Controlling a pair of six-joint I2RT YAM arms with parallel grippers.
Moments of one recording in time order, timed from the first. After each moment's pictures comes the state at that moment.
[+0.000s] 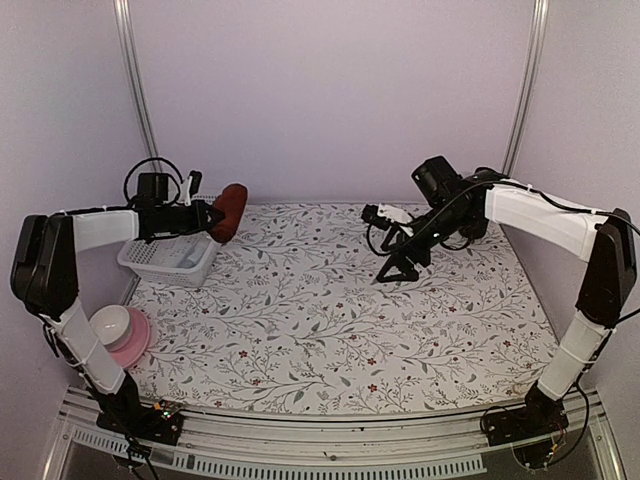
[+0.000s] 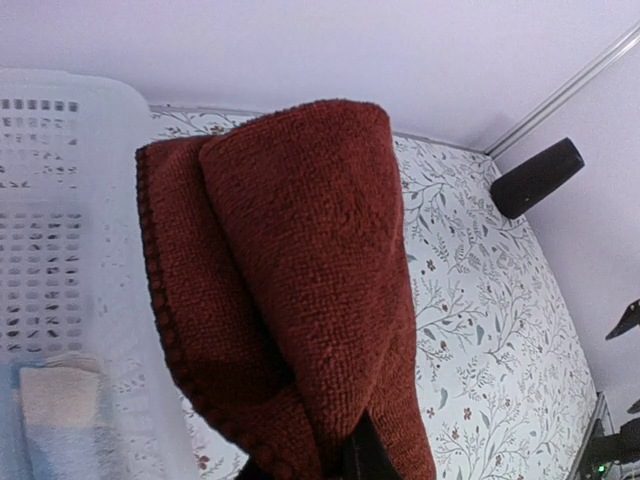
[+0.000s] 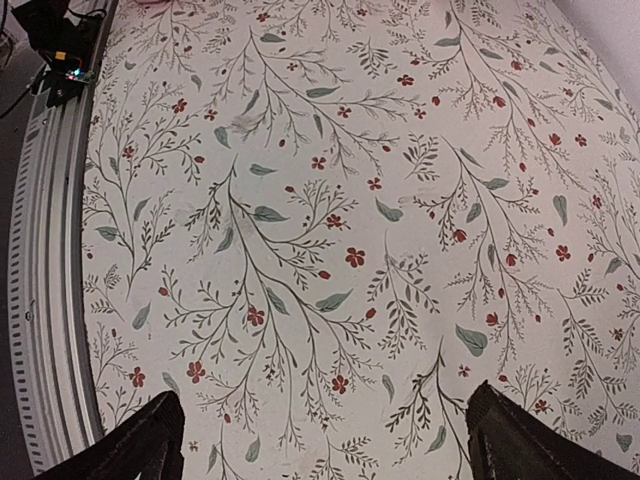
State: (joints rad) left arm -0.11 1.69 1.12 0.02 0.56 -0.28; right arm 0.57 1.72 1.50 -0.83 -0.52 -0.62
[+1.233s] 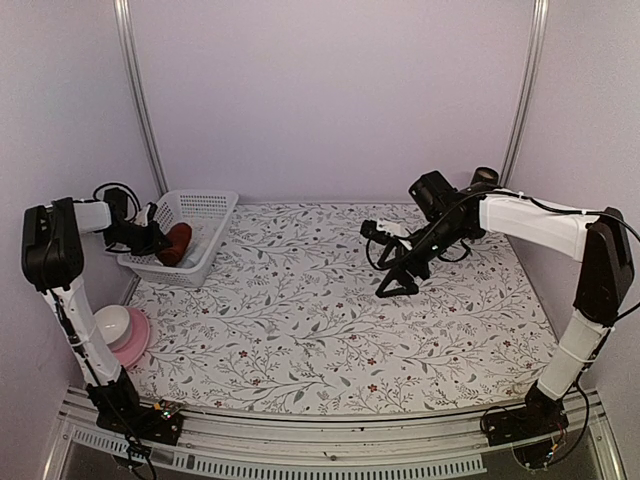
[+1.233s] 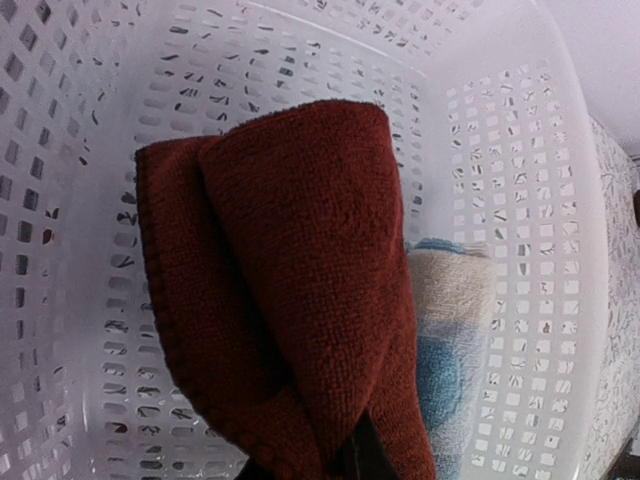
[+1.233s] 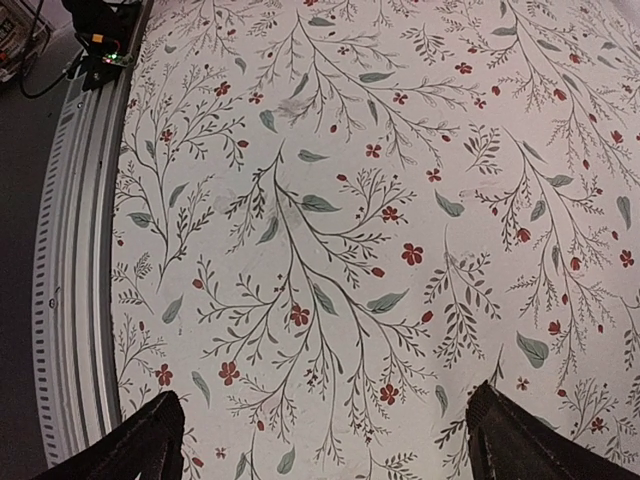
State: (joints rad) left arm 0.29 1.95 1.38 -0.49 0.54 0.04; right arm 0.59 1.73 1.41 -0.80 -0.61 -0.64
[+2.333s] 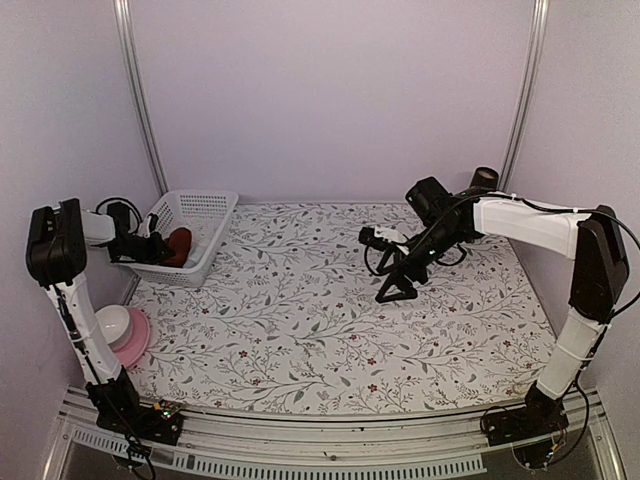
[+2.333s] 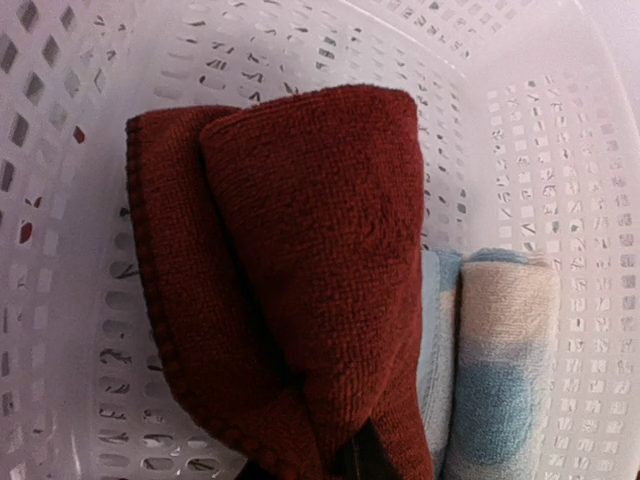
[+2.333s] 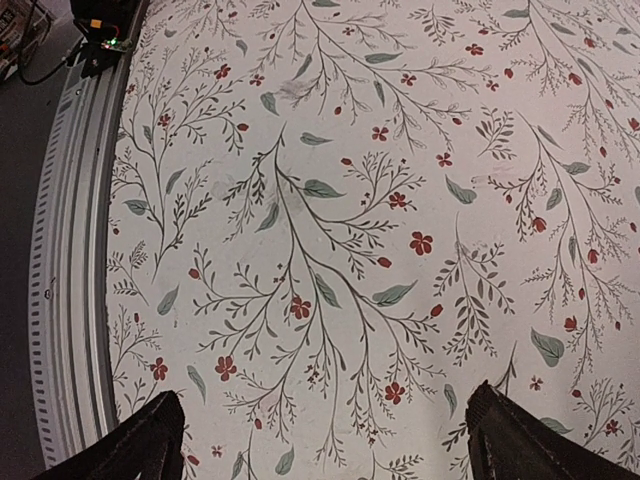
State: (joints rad) left arm 0.30 2.03 1.30 -0.32 0.56 0.00; right arm 0.59 1.76 1.40 -0.80 -0.61 -0.66
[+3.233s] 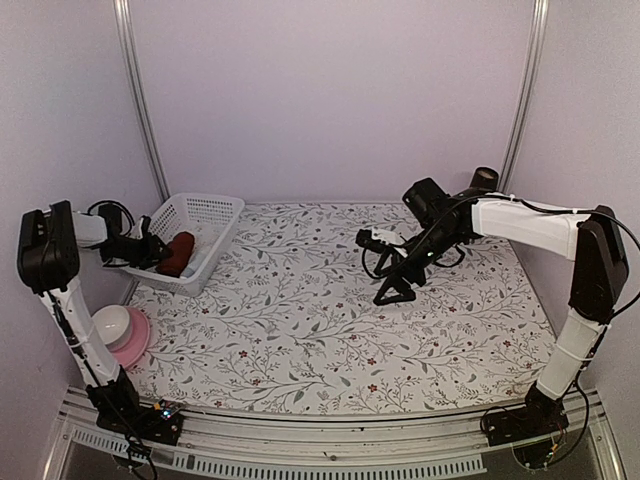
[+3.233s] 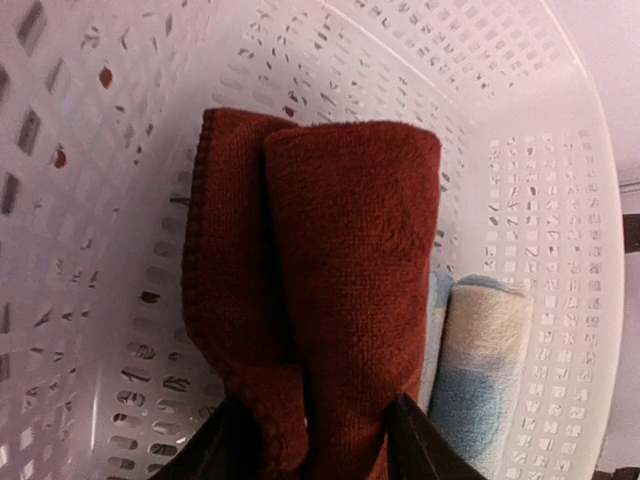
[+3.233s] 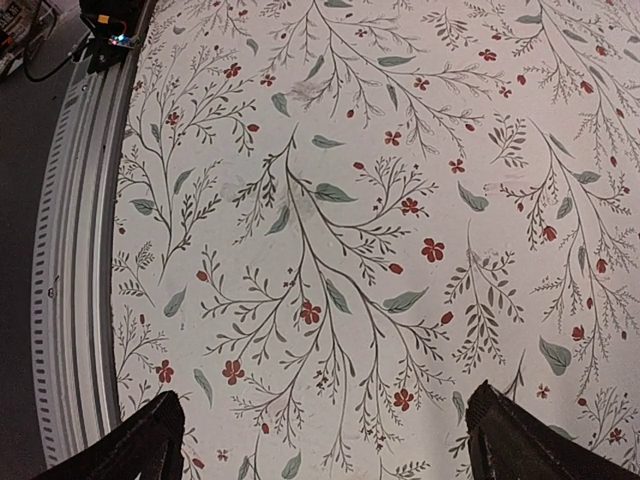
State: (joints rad) left arm 0.35 1.95 1.23 -0.36 0.62 -0.04; right arm 0.61 1.76 1.40 -0.80 -0.61 -0.67
